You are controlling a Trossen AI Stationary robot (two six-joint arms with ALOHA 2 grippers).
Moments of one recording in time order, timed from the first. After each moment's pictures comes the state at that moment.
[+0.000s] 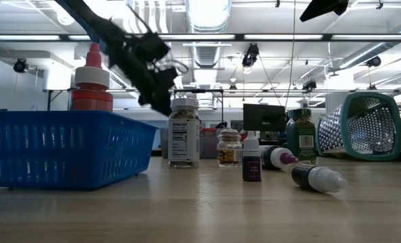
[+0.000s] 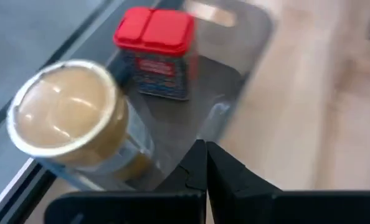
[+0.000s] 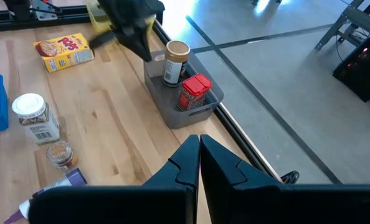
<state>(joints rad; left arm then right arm) 0.55 1.55 0.99 -0.15 0.03 0.12 -0.11 0.87 1.17 -0.90 0.42 0.10</state>
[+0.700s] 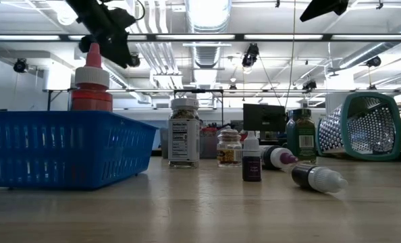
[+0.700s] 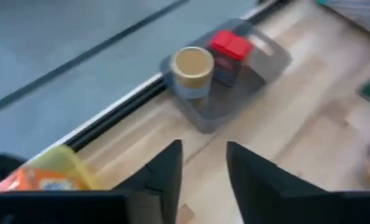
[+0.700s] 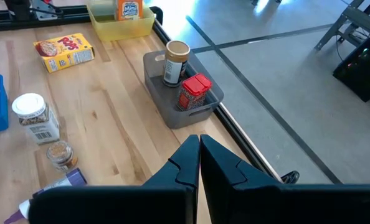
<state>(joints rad) 0.42 1.04 1.07 -0.77 -0.34 -0.32 -0.11 0.87 1.17 -0.90 0.42 0.10</state>
